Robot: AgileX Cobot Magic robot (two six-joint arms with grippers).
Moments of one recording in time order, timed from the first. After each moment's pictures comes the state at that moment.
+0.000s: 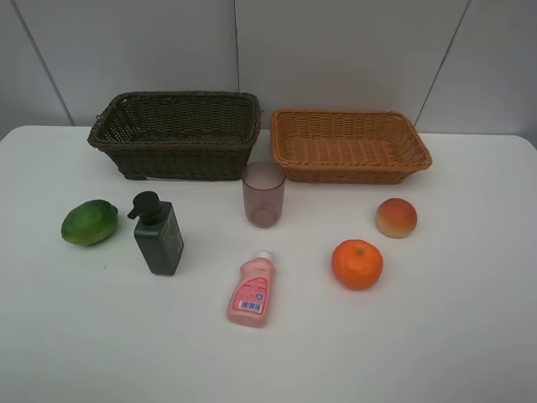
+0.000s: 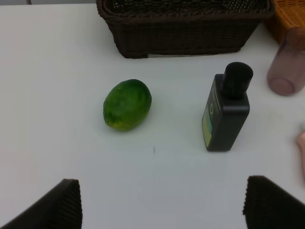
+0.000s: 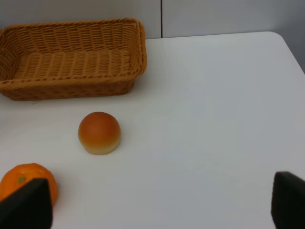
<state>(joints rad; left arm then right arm) -0.03 -0.01 -0.50 -0.08 1.06 -0.01 -0.02 0.00 -0.52 -0.09 1.06 0.09</state>
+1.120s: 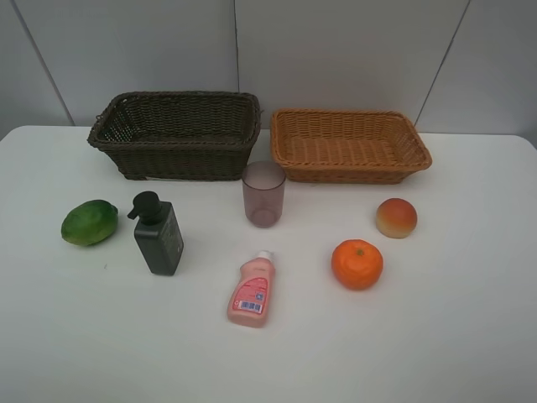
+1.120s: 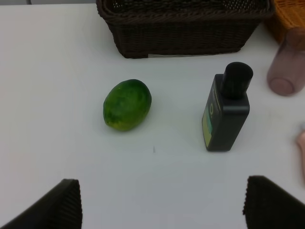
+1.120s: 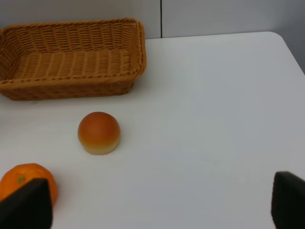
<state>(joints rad) -0.03 -0.01 -0.50 -0.08 1.06 -0.01 -0.02 0.00 -0.52 -0.09 1.06 0.09</state>
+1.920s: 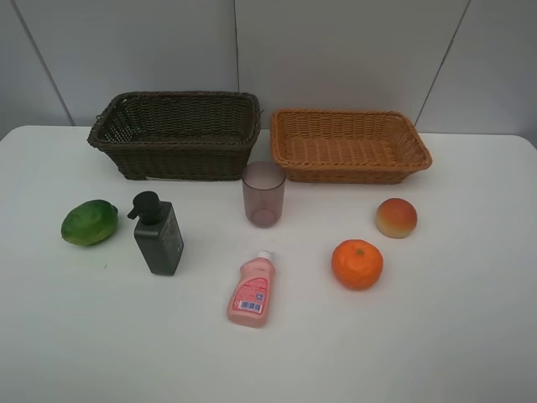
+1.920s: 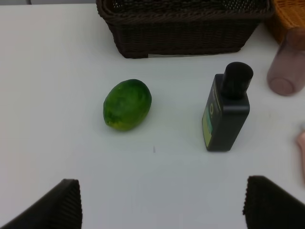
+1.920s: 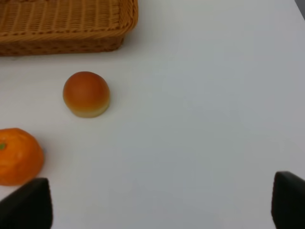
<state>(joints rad) -0.03 -0.01 -0.50 -0.08 1.06 -0.01 -0.02 0.21 -0.52 -0.11 1.06 0.09</state>
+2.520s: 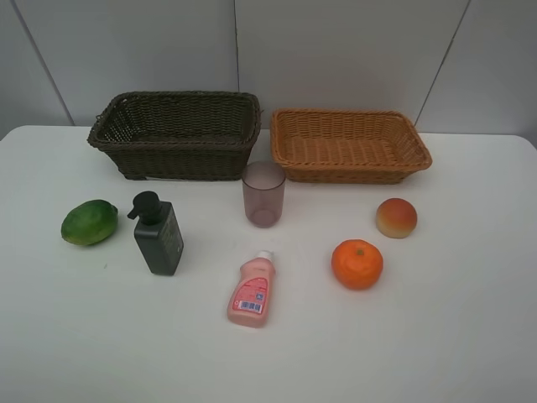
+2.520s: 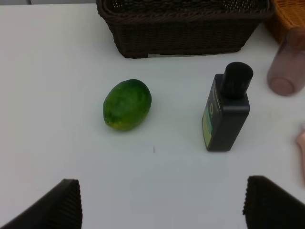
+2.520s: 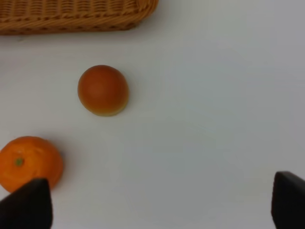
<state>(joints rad) -0.03 -0.01 -0.50 -0.08 1.06 -0.01 -0.02 0.81 -0.78 -0.02 0.96 0.05</state>
